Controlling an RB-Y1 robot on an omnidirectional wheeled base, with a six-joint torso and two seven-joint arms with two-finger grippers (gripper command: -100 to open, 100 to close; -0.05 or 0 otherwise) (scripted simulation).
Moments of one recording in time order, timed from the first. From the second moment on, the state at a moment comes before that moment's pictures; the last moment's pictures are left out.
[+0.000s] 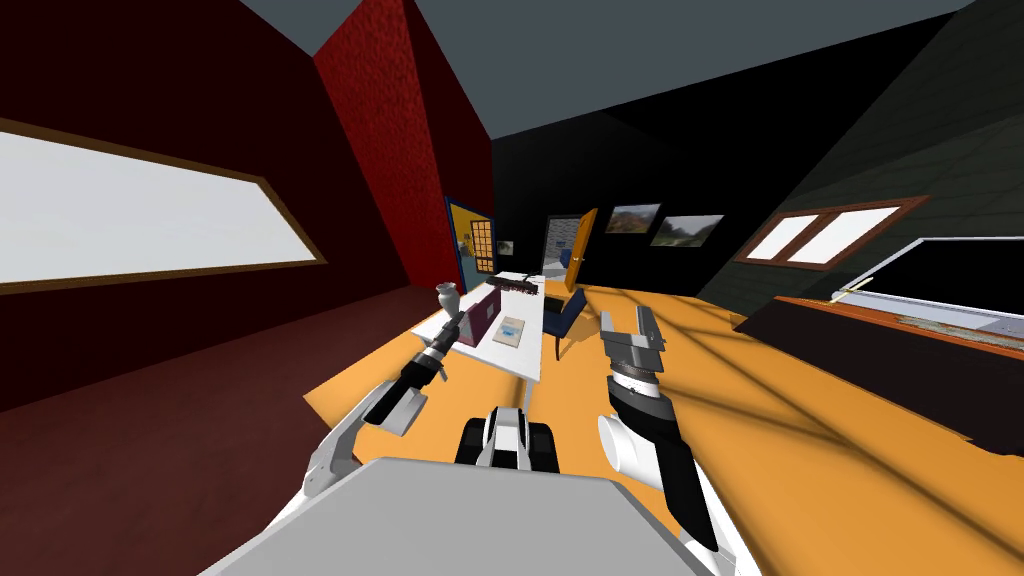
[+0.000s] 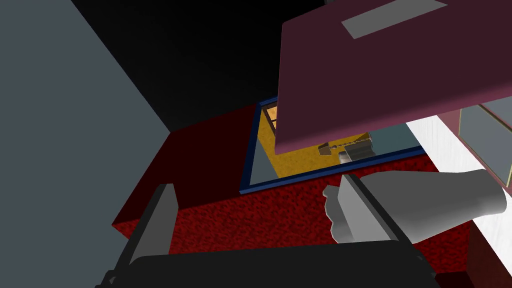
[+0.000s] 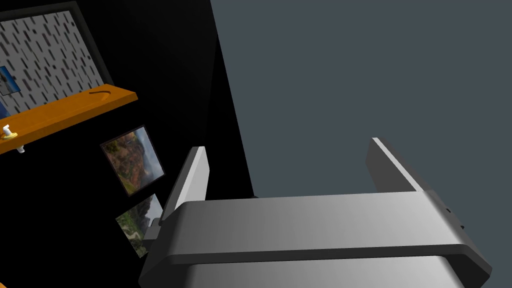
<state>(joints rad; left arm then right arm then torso) 0.35 0.40 -0.12 -2.14 -0.06 -0.03 0.03 0.50 0.00 -0.07 -2.34 0.01 -0.52 -0.14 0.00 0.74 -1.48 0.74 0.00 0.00</state>
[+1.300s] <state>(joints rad) 0.30 0.54 -0.14 -2.13 -0.10 0.14 0.05 0.50 0.00 -0.07 -2.34 0.01 -0.52 -0.14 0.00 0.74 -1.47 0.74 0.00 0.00</state>
